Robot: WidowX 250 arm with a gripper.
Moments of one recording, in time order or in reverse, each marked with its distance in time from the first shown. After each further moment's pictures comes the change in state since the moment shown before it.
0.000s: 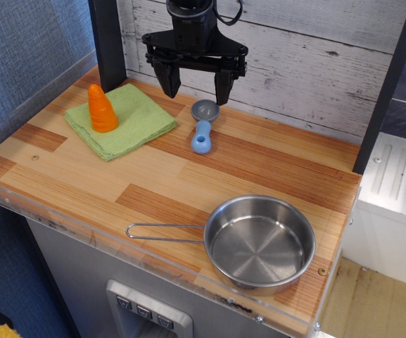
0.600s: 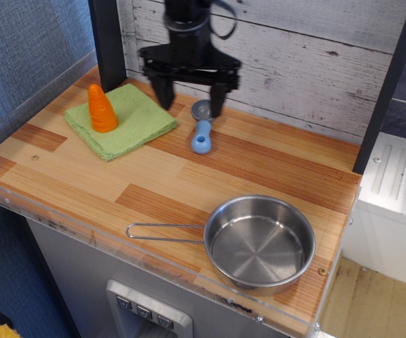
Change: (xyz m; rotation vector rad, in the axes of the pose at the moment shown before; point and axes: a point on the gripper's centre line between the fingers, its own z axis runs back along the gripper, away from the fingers) arm -0.010 0.022 -0.008 0.019 0.032 0.057
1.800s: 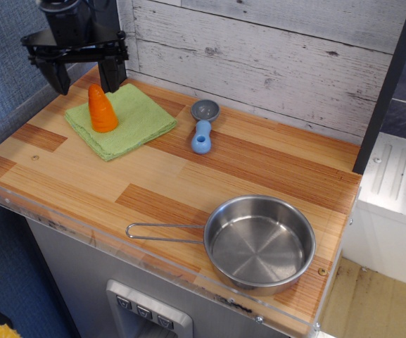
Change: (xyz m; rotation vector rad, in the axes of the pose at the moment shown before) arm -0.001 0.112 0.000 0.030 -0.020 0.278
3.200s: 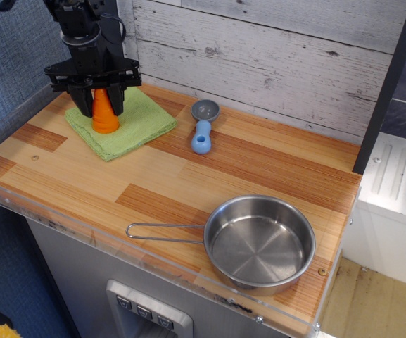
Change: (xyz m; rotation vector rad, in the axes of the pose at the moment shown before) arm 0.003 -0.014 -0.044 0.003 0.047 -0.002
